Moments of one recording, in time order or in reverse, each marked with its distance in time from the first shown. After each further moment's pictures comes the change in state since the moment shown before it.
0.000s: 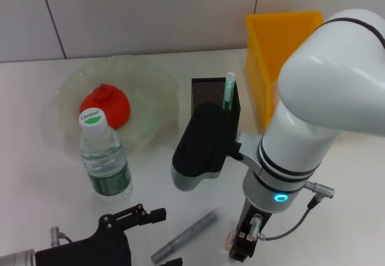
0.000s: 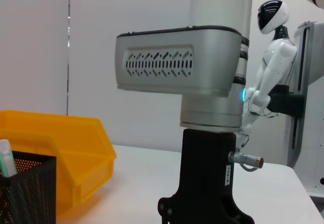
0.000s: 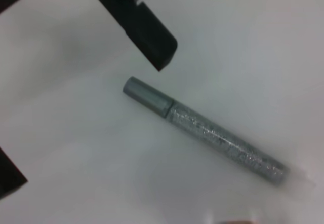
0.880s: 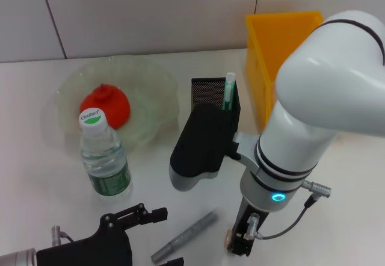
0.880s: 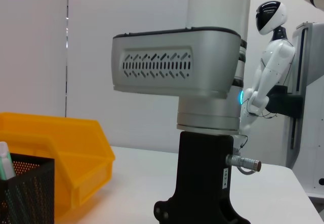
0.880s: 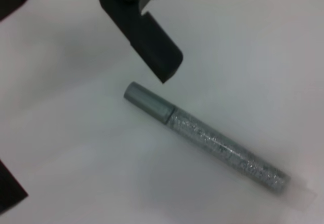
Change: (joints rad) left arm -0.003 -0.002 0.001 0.001 0.000 0.002 0.000; right arm 0.004 0.000 -0.004 -0.005 0.006 0.017 -0.009
